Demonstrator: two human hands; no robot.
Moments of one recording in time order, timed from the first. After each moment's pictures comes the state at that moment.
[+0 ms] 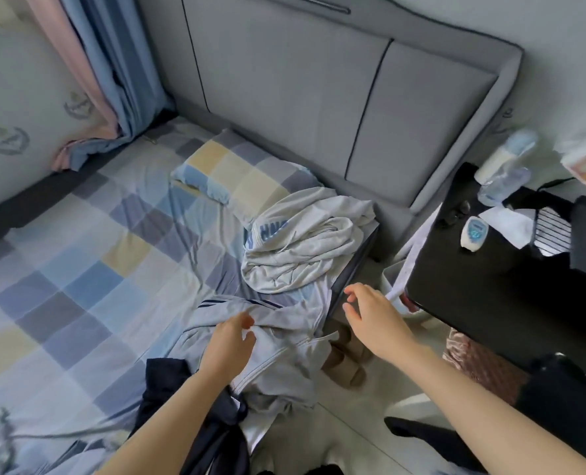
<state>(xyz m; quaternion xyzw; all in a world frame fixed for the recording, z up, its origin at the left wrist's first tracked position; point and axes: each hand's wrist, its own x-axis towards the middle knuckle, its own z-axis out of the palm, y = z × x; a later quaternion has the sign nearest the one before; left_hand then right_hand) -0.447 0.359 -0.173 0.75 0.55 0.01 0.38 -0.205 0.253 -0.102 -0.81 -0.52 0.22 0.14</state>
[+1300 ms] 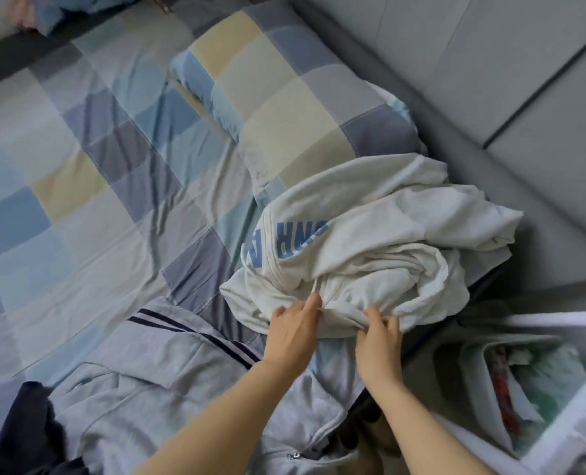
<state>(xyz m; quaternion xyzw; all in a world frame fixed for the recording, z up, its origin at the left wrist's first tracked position) -0.183 0.574 -0.542 0.77 0.56 0.02 0.30 -0.045 0.520 -0.559 -0.85 -0.41 0.30 0.13</state>
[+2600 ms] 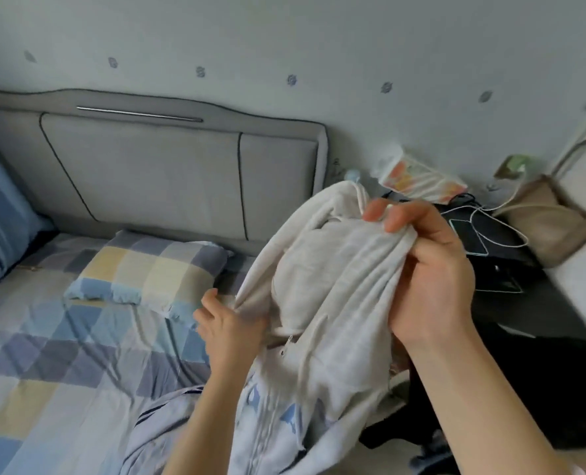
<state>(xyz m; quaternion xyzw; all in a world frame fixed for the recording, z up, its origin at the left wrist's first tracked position) -0.335 0.313 -0.009 0.70 0.52 0.21 0.44 -0.250 0.153 0.146 -0.39 -0.27 0.19 0.86</state>
